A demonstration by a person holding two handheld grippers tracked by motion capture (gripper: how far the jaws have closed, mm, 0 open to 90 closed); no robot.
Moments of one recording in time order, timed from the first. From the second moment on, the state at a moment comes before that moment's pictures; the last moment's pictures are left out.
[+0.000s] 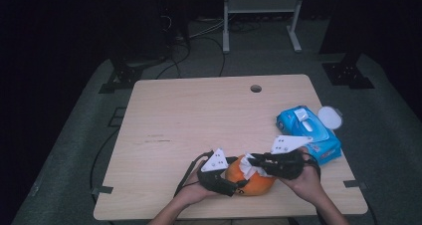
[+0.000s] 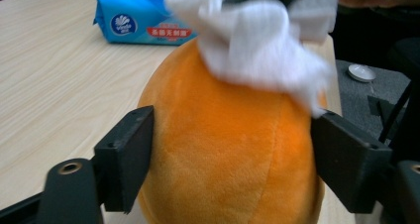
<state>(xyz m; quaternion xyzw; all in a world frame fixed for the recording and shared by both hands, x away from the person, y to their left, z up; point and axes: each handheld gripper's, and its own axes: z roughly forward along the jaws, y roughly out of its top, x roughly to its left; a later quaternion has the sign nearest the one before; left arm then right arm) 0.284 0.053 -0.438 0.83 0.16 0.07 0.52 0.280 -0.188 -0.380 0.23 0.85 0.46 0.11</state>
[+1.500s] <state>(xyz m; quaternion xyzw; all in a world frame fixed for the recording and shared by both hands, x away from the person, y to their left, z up) 0.301 0.076 -0.444 0.82 0.21 0.06 0.53 0.298 -0.226 -0.404 0.30 0.83 0.47 0.07</state>
